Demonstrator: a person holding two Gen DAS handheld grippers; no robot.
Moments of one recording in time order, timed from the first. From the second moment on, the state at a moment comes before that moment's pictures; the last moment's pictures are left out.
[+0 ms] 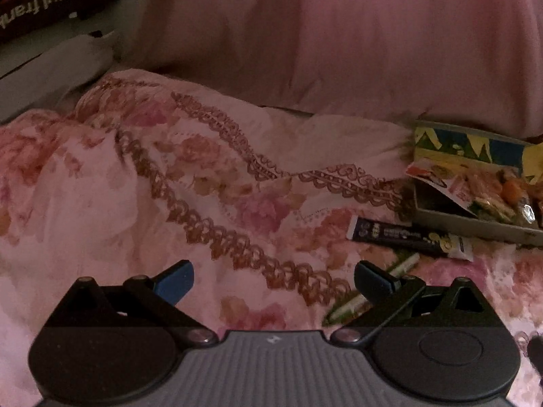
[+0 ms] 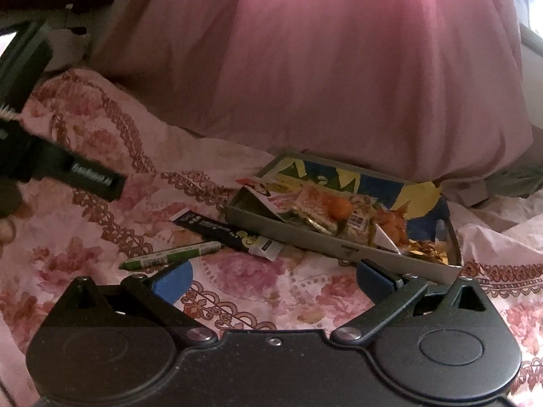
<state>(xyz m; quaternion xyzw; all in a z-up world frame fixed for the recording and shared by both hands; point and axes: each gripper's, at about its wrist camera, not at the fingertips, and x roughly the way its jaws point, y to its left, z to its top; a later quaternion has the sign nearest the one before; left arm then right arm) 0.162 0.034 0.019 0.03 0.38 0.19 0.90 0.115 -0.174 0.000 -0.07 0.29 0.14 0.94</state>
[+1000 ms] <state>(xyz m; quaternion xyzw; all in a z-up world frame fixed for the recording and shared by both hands) 0.232 0.104 -0.034 -0.02 0.45 0.24 0.86 0.185 -0.091 -0.071 -0.07 0.39 0.16 0.90</state>
